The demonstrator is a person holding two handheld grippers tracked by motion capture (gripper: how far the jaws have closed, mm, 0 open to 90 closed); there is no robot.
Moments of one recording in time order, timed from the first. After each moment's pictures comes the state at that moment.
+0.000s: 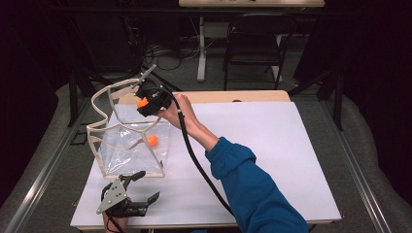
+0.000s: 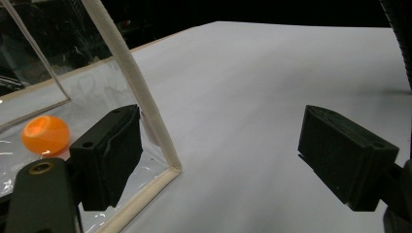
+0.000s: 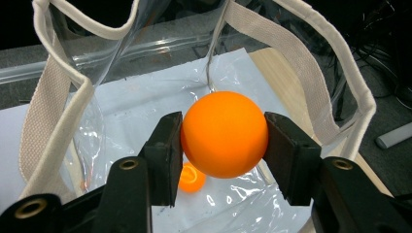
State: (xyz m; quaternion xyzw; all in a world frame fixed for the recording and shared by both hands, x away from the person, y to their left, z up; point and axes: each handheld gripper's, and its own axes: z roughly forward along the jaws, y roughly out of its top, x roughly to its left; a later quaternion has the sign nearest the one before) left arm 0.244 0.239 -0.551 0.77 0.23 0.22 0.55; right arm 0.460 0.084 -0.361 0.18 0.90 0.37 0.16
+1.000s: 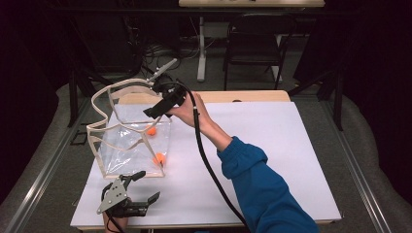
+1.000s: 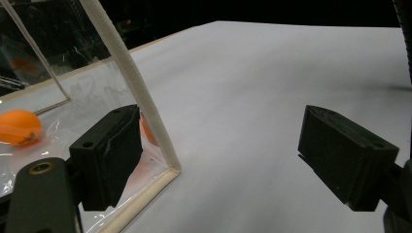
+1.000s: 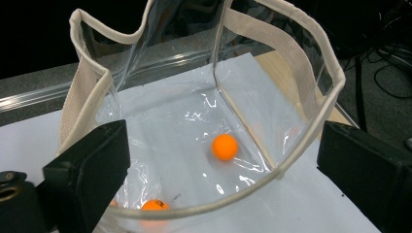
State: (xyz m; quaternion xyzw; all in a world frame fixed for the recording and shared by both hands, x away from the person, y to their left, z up) left arm 0.245 0.238 -0.551 0.77 0.23 0.23 0.55; right arm 0.460 0.042 -0.349 0.20 0.88 0.41 0.11
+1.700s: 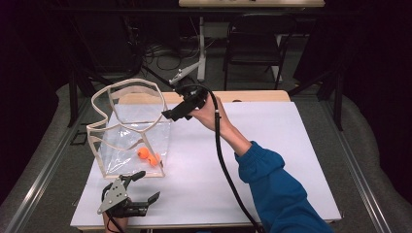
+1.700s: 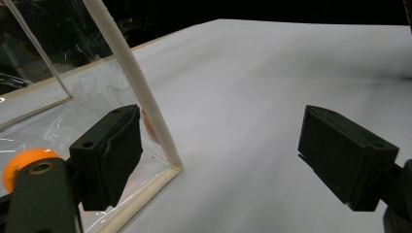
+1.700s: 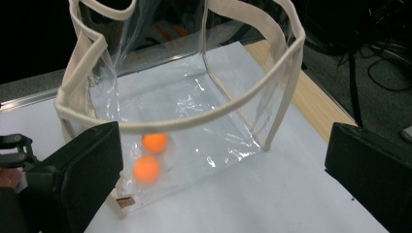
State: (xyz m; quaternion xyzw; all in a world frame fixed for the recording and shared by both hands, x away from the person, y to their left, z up) left arm 0.244 0.238 -0.551 0.77 0.24 0.23 0.55; right arm 0.453 -0.011 -0.353 0.21 0.87 0.42 0.11
